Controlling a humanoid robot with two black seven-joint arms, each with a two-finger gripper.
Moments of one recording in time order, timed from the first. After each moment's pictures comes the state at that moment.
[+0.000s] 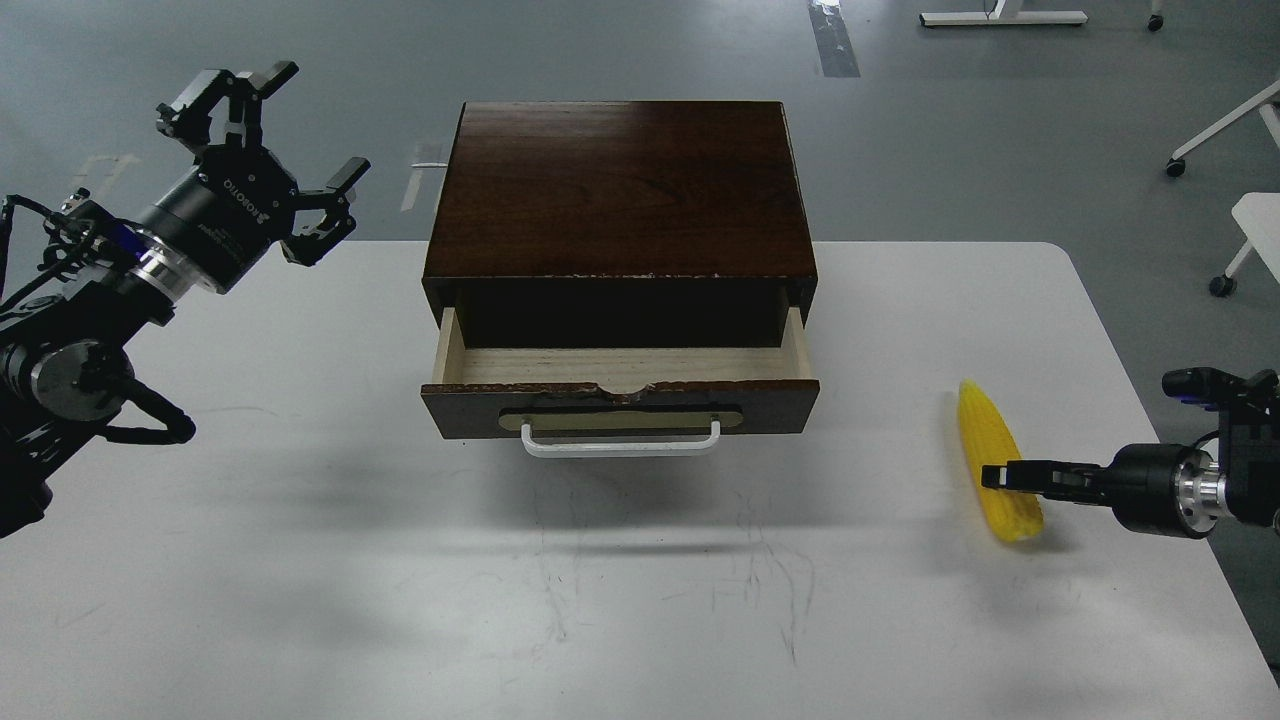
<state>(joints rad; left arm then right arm) -0.78 0.69 -0.48 -0.99 0.01 -0.49 -0.47 0.90 -0.88 -0.22 1.01 -1.14 0.27 0.49</state>
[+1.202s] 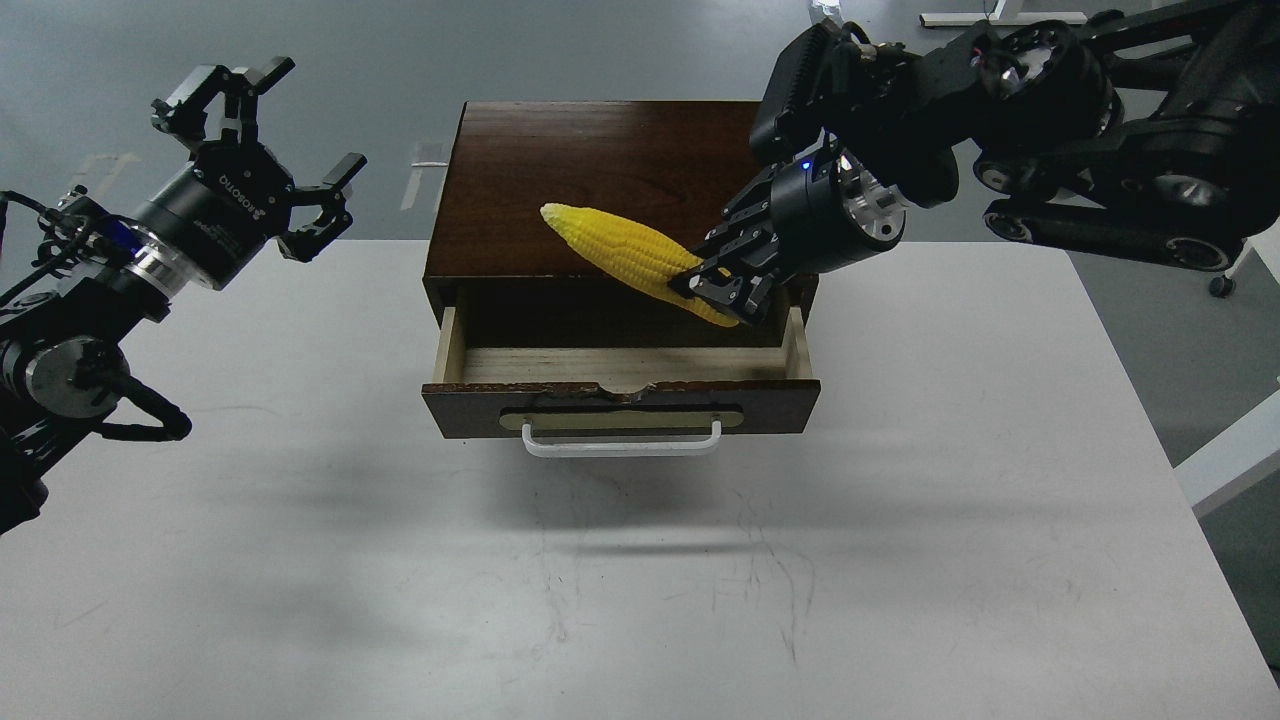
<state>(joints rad) -0.79 0.70 -0.49 -0.99 0.01 -0.49 -0.47 1.97 -0.30 -0.75 1.25 -1.33 0.08 0.49</state>
